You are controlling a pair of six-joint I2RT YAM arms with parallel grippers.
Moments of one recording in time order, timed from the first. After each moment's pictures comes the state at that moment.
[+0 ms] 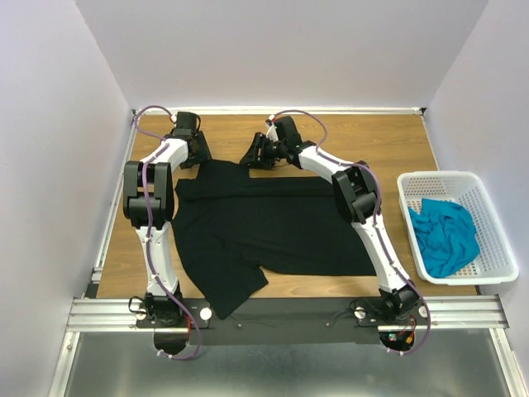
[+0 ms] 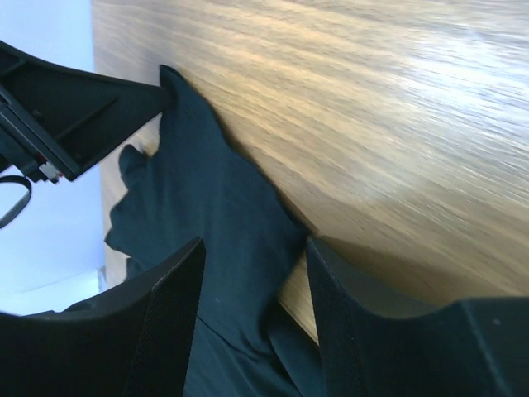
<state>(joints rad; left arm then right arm) -0.05 2.14 1.58 -0.40 -0.10 -0.39 0.53 2.57 2.06 -0.12 -0.56 0.76</state>
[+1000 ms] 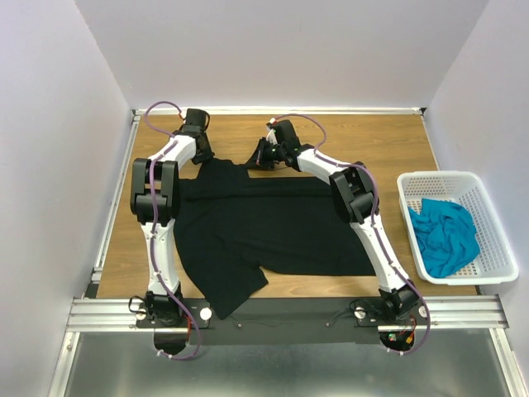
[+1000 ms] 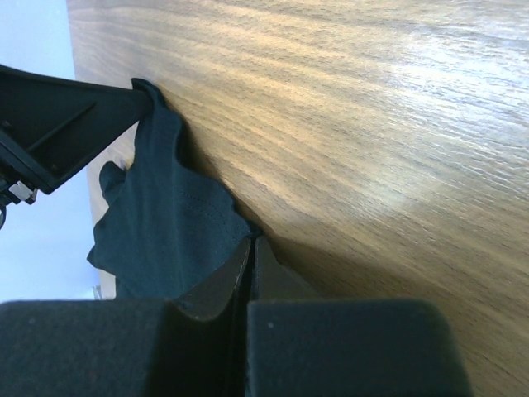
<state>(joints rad) -0.09 2.20 1.66 -0.41 -0.10 -0.39 0.54 2.61 2.07 -0.09 -0.51 0.80</state>
